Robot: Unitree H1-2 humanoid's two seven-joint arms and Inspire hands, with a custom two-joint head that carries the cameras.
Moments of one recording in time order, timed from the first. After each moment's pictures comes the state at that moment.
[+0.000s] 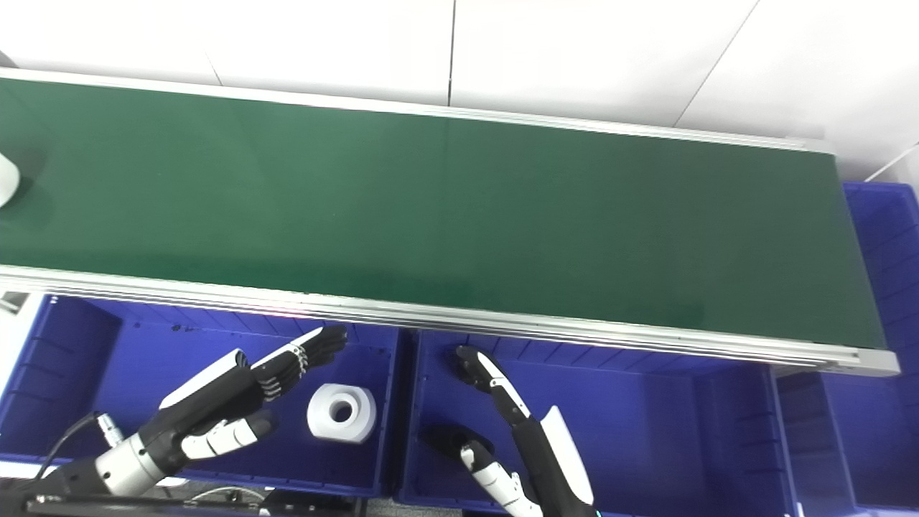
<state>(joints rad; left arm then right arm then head) 0.50 0.43 -0.22 -0.26 -0.16 -0.30 -0.56 0.64 -0.20 0.37 -0.34 -0.30 -0.31 0.10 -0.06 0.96</state>
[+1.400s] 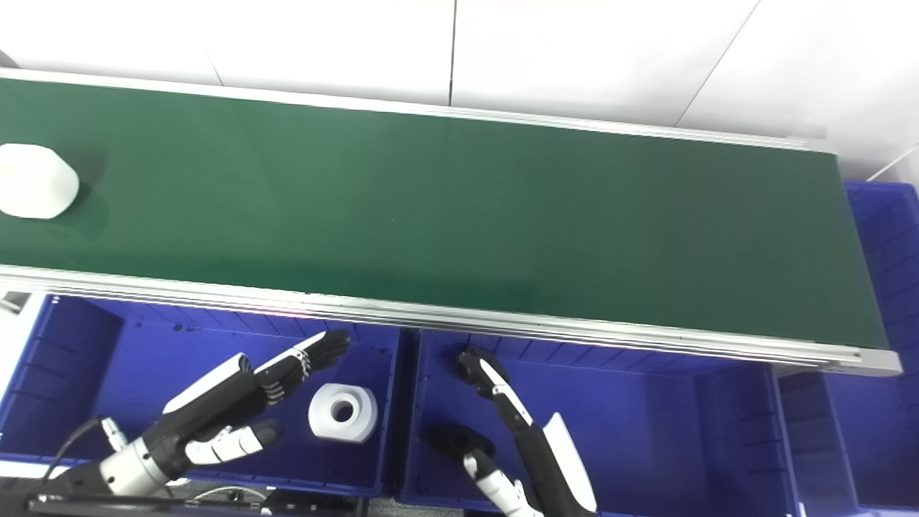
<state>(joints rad) 0.52 0.41 -0.24 -0.23 -0.11 -0.34 -0.53 0.65 -0.23 0.36 -0.26 -0.30 -0.40 0.09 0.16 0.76</state>
